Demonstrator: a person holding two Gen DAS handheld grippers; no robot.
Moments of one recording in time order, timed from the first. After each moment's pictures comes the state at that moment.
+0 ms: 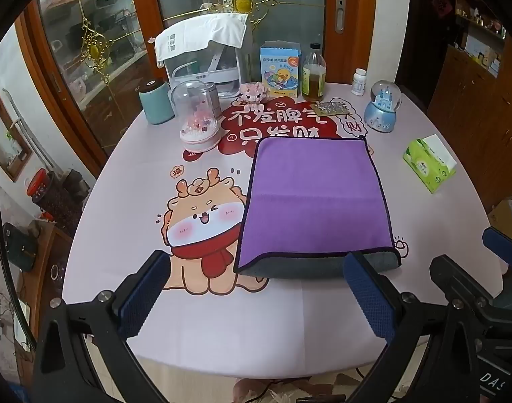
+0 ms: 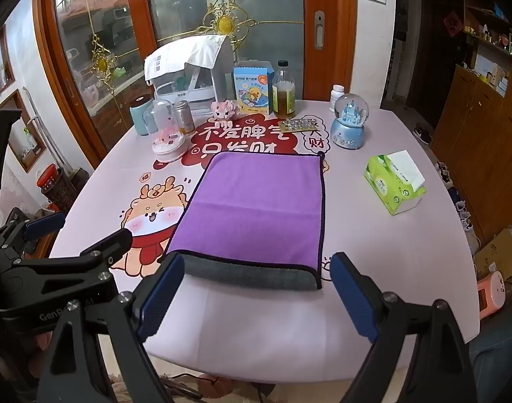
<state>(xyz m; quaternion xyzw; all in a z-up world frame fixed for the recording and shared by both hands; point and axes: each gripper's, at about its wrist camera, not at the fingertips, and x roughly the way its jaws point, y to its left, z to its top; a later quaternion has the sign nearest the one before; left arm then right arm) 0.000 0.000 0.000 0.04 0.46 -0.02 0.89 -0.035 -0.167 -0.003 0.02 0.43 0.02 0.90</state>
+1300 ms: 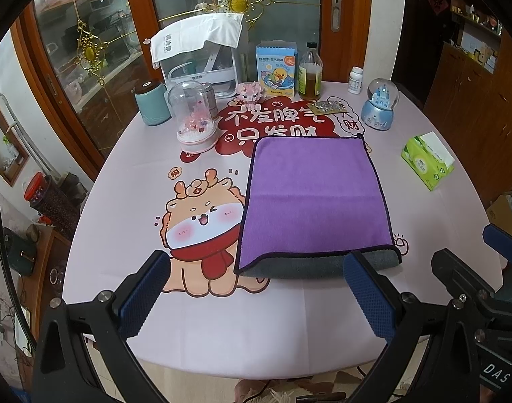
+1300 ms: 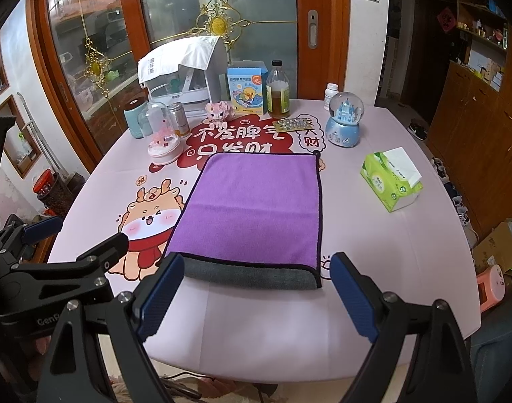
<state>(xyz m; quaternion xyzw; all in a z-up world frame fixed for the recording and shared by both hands) 0.003 -0.001 0.001 0.05 0.46 -0.03 0.89 -0.034 -0.164 -0.002 0.02 0.43 0.02 0.90</state>
